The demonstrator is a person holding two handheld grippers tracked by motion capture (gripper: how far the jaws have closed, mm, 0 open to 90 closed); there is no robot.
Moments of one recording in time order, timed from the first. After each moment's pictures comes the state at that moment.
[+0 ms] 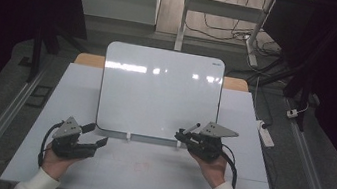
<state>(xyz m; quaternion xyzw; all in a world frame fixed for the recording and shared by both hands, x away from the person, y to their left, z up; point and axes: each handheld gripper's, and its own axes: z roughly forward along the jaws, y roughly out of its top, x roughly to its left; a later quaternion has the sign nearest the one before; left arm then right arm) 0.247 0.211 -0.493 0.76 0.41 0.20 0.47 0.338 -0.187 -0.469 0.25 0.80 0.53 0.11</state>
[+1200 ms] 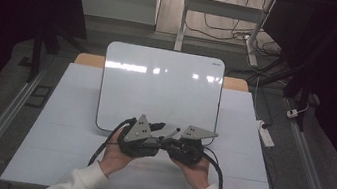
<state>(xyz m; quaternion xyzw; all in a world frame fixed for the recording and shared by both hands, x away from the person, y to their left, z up) 0.280 0.057 -0.438 0.80 0.23 0.21 0.51 0.325 -0.144 -0.484 0.24 0.81 0.53 0.04</state>
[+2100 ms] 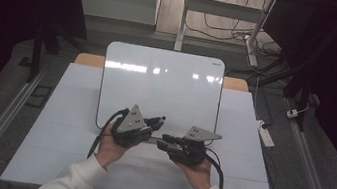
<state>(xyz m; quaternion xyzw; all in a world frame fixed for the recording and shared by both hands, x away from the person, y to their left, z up) 0.294 0.093 -0.425 0.79 0.26 0.24 0.51 0.320 -0.153 -0.477 0.24 0.80 0.55 0.05</state>
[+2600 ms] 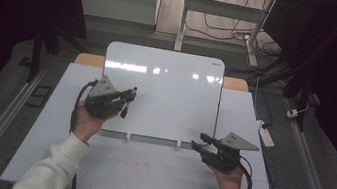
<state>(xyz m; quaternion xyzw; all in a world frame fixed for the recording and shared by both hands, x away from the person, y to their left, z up) 0.341 0.168 -0.401 0.75 0.36 0.25 0.49 0.322 -0.248 -0.476 0.30 0.77 0.54 0.15</state>
